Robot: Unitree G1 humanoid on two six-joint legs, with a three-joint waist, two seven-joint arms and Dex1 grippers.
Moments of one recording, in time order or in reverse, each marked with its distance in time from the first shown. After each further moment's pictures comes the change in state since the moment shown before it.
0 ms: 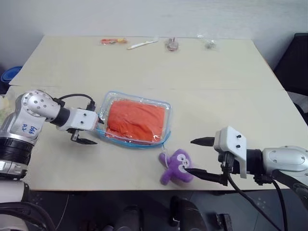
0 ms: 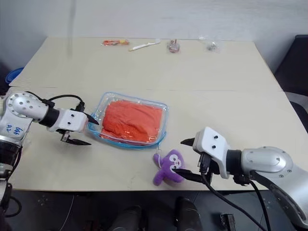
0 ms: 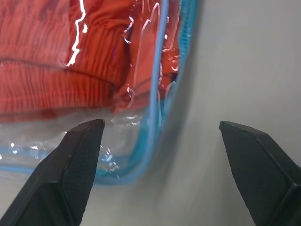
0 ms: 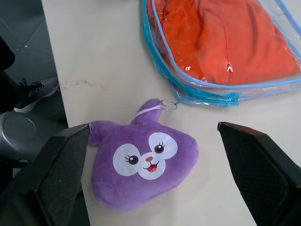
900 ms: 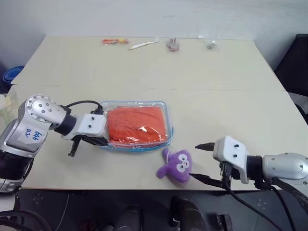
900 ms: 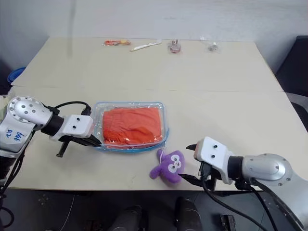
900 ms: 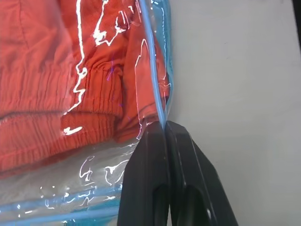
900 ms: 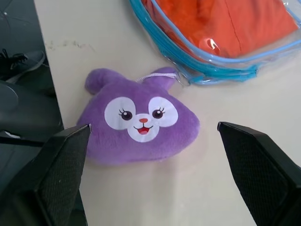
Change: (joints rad) left arm 0.156 0.079 0.044 -0.472 -0.163 0.507 -0.059; right arm 0.151 -0.067 0.045 -0.003 -0.159 -0.131 -0.010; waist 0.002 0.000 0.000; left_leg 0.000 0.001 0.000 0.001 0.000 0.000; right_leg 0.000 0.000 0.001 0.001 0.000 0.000
